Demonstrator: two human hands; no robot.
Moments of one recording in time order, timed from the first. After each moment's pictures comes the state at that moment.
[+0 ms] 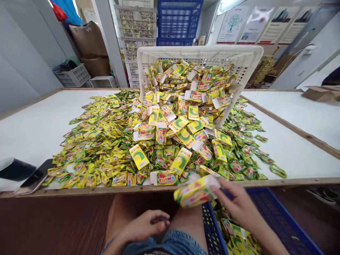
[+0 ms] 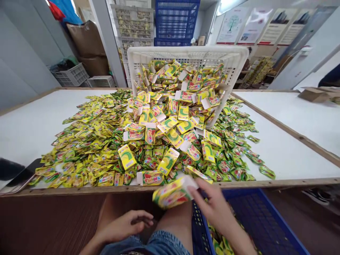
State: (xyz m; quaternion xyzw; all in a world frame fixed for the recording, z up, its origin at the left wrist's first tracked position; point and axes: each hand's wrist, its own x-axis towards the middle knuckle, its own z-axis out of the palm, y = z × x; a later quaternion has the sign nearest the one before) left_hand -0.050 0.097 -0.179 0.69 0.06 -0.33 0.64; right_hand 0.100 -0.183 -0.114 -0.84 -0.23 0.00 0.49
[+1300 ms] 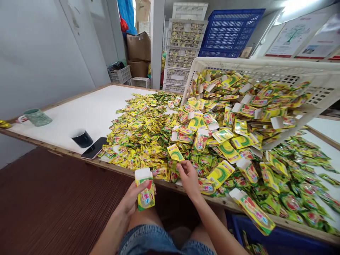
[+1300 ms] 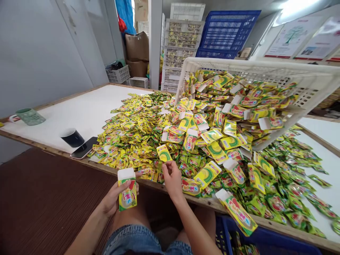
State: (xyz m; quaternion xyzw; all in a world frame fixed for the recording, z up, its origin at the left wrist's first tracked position) left_hand -0.110 0.203 -0.093 0.49 0.29 0.08 0.82; right_hand 0.052 0.081 -0.144 -0.67 -0.23 0.13 0.69
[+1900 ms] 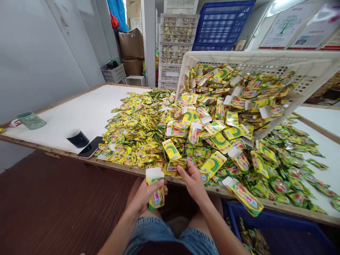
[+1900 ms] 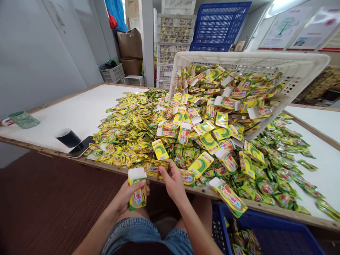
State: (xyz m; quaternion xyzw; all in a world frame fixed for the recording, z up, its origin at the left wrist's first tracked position) left_hand -0.086 0.148 -0.099 0.52 0.30 0.06 0.80; right_hand 0.032 0.036 -0.115 -0.56 -0.26 0.22 0.75
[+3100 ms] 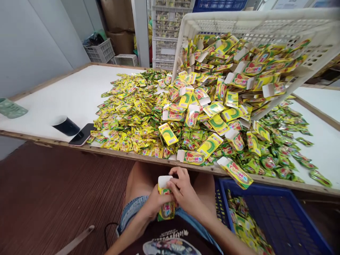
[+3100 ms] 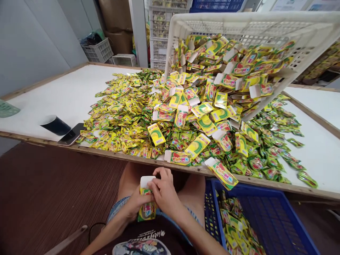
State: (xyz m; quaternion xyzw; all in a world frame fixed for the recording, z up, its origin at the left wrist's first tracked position) left_hand -0.116 0.095 -0.151 0.49 0.30 -0.06 0.81; right_hand -0.026 -0.005 -0.139 -0.76 -0.39 0.18 0.49
